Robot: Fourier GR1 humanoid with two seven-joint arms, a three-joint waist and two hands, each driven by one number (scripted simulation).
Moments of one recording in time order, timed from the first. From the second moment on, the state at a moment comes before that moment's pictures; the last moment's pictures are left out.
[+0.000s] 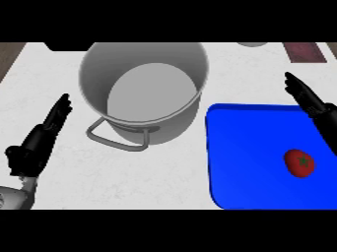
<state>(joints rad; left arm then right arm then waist) -0.11 0.49 -0.23 -1.43 0.21 0.16 -0.12 -0.18 -0.54 0.11 -1.67 -0.10 0.13 0.09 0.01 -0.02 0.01</state>
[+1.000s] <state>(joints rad) -0.05 0.31 -0.32 -1.59 0.41 0.07 0.18 -0.11 -0.74 0.04 -1.30 0.31 0.05 -0.02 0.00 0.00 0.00</state>
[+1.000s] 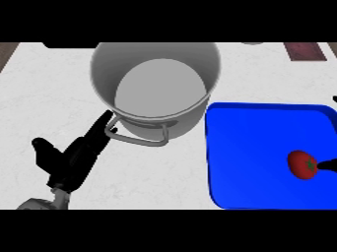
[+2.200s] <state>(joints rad) -0.03 0.24 -0.26 -1.64 0.36 0.03 0.25 -0.16 -0.70 -0.04 -1.88 0.01 0.47 0.87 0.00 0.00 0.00</state>
